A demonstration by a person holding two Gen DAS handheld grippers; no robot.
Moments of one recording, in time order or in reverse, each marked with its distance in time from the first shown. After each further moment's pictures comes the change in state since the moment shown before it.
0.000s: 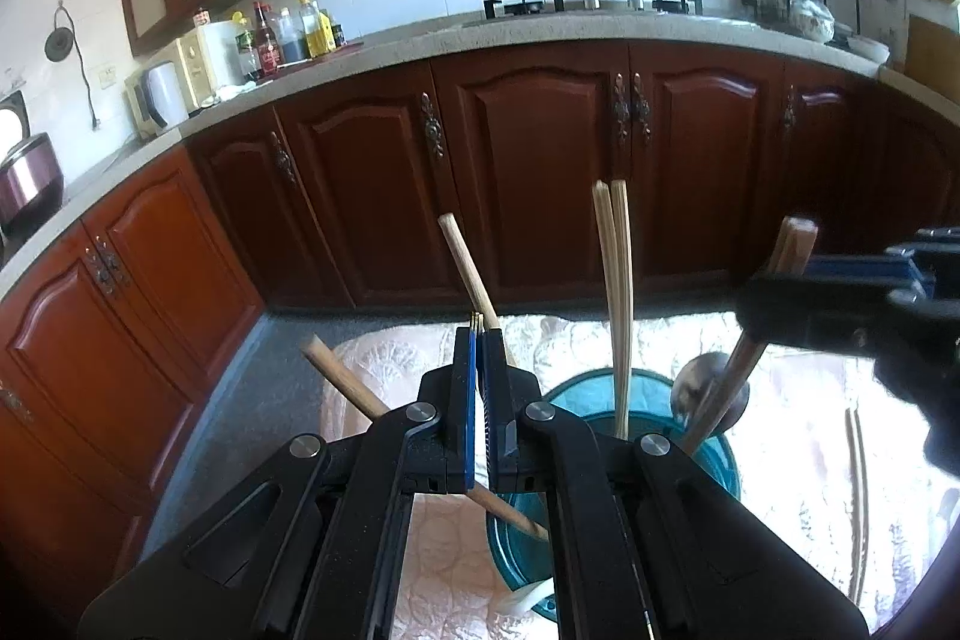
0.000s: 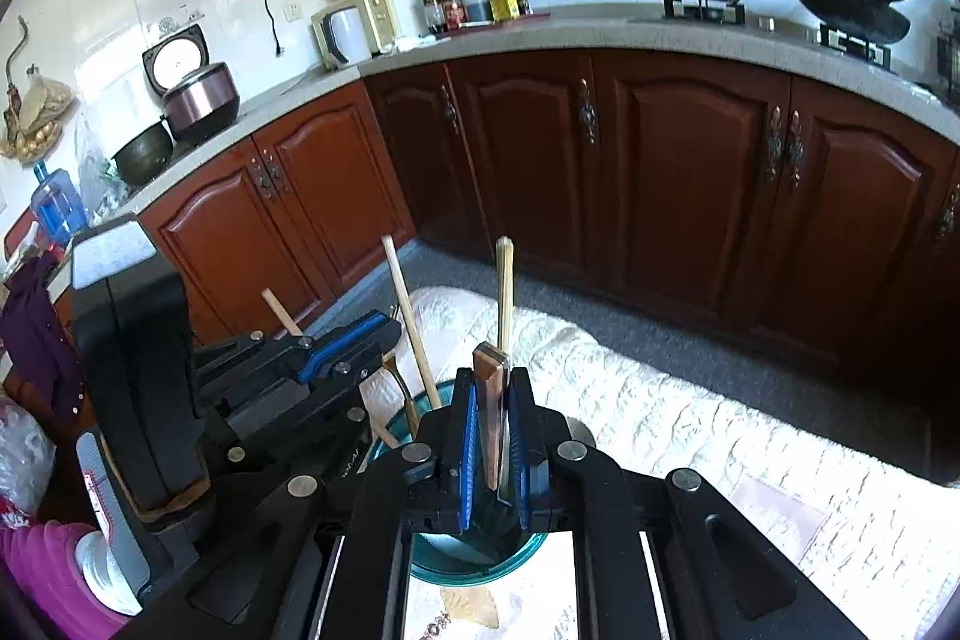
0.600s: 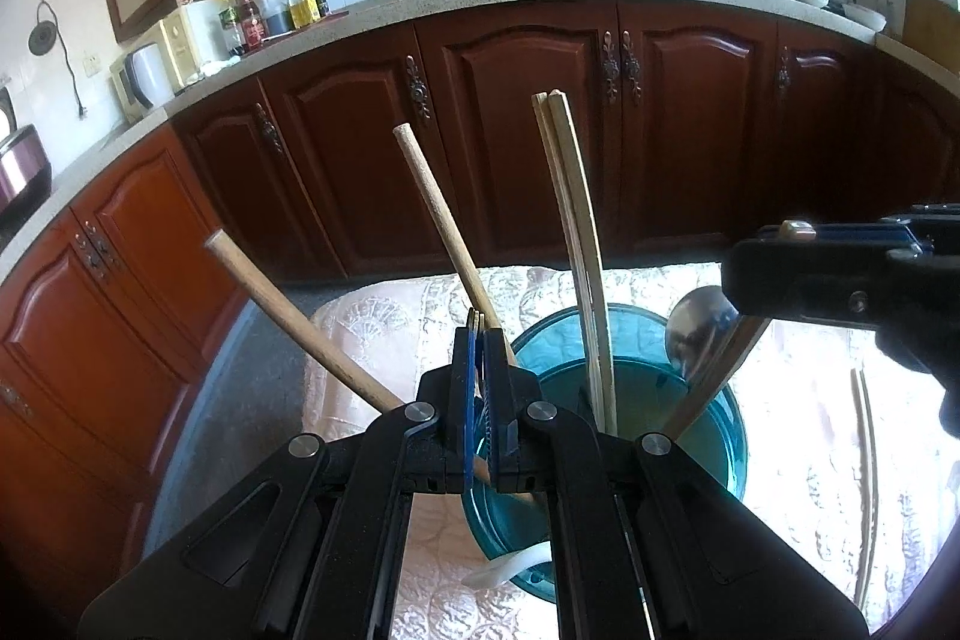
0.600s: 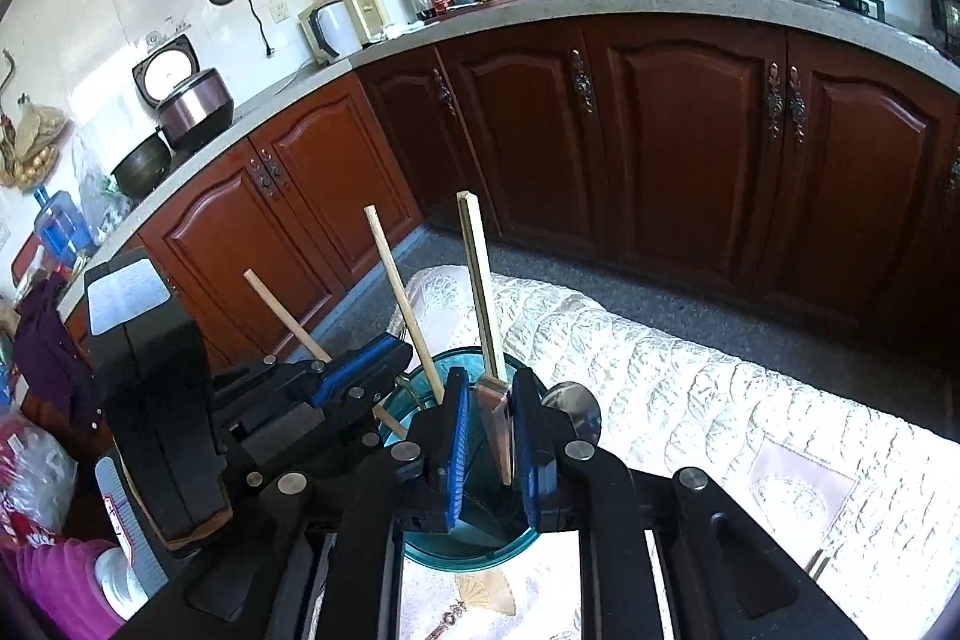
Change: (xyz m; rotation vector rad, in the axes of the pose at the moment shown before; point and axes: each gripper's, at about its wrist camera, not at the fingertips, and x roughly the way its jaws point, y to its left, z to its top) left arm 0.012 -0.011 -0.014 0.024 0.078 -0.017; right arm 0.008 -0.010 -0.007 0.072 0.033 0.036
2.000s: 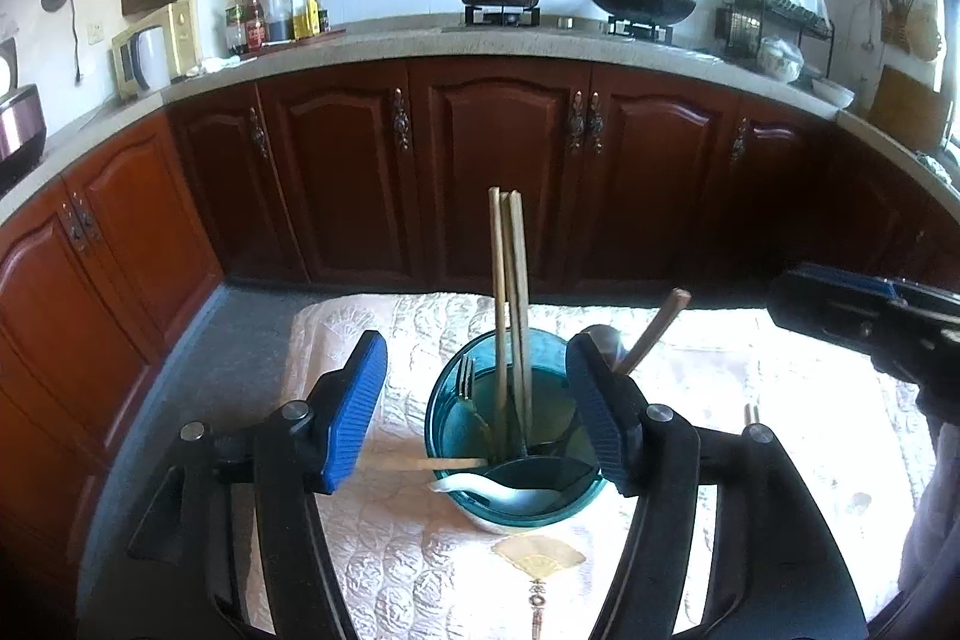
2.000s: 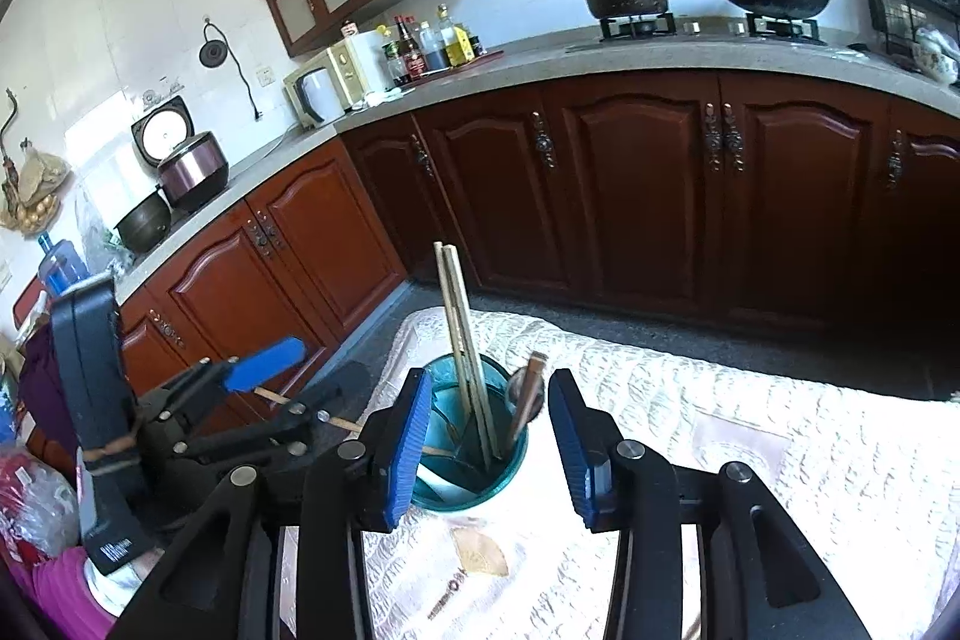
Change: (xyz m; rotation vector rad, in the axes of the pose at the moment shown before) left arm -0.084 0.007 0.011 -0.118 -0.065 -0.122; right arm -0.095 -0.004 -0.030 0.063 -0.146 -0.050
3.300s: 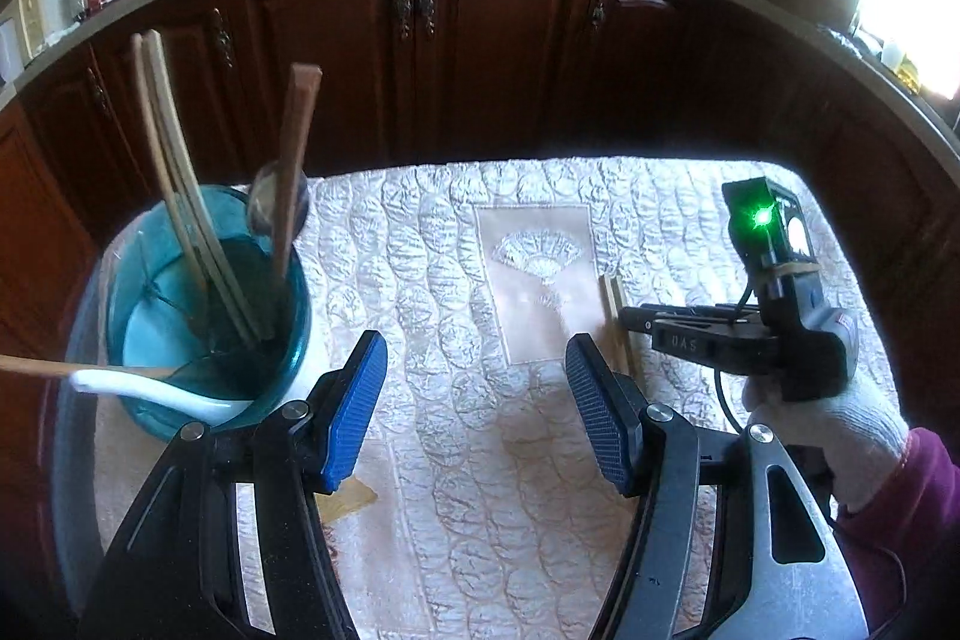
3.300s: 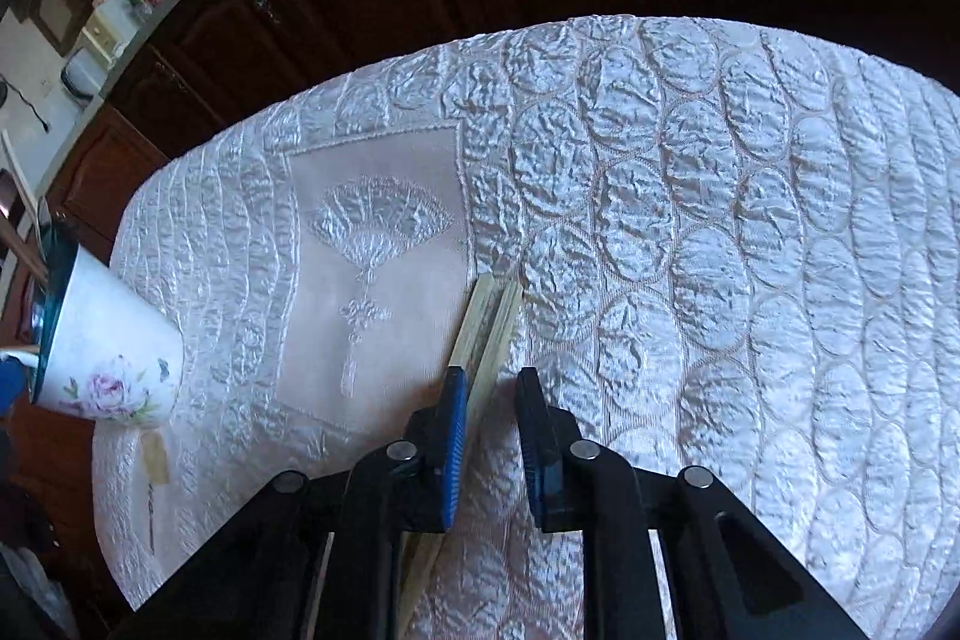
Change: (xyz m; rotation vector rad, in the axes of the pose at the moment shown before) left arm 0.049 -0.128 -0.056 0.154 0.244 -0.265; right arm 0.082 -0.221 -0.135 0.353 0.321 -0.280
